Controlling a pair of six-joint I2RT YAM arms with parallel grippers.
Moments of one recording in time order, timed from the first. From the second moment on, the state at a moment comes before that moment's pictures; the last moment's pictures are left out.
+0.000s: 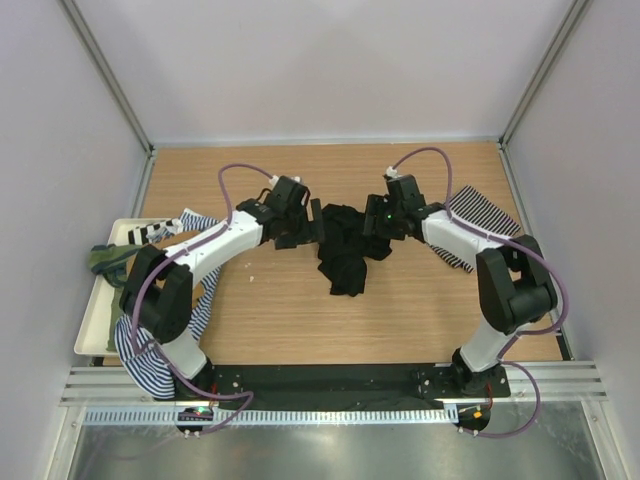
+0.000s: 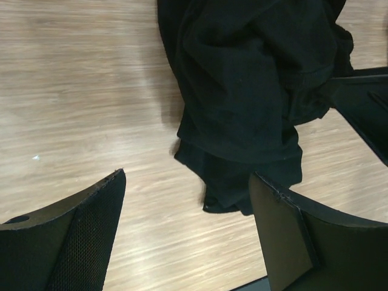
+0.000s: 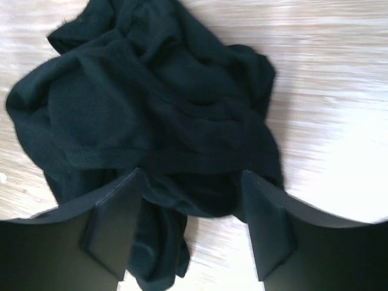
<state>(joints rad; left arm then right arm) -0.61 1.68 1.28 -0.54 0.00 -0.68 0.36 1.65 1.05 -0.24 -0.11 0.47</state>
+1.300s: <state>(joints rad) -0.67 1.32 1.37 -0.56 -0.17 -0.51 0.40 1.02 1.11 -0.46 0.12 0.44</state>
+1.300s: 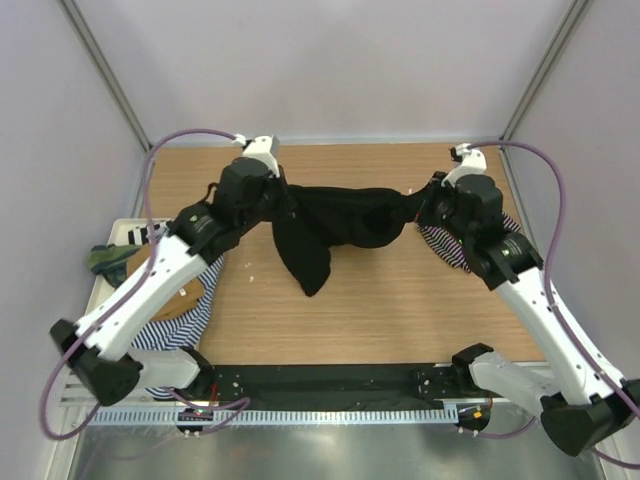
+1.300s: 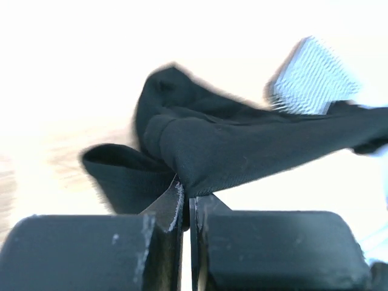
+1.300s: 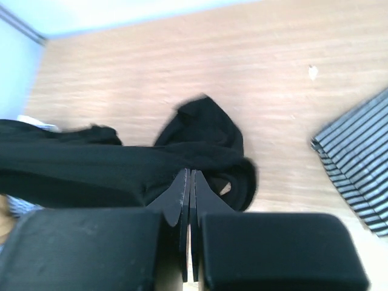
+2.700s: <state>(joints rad) -0.64 1.19 2.08 -0.76 -0.17 -0.29 0.44 0.93 1.23 -0.29 -0.48 0.46</state>
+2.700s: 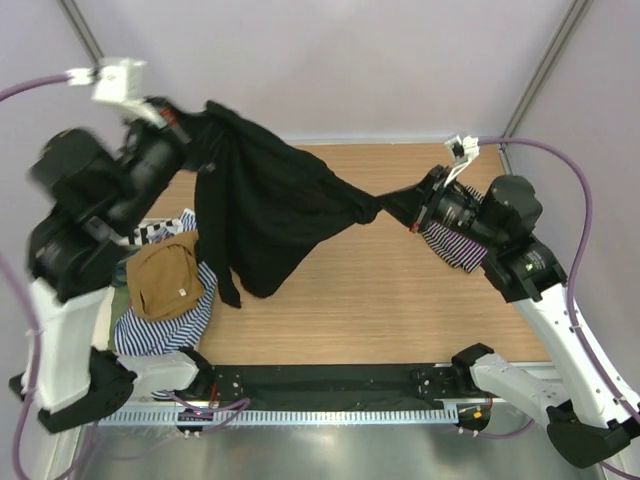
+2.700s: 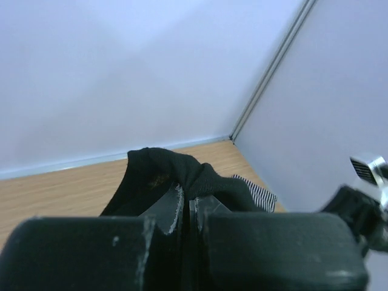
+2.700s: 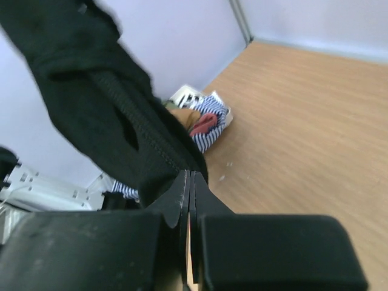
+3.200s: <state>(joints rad) -0.72 2.39 2.13 -0.48 0.17 -0.25 0.44 0.73 0.63 -0.27 -0.39 0.63</state>
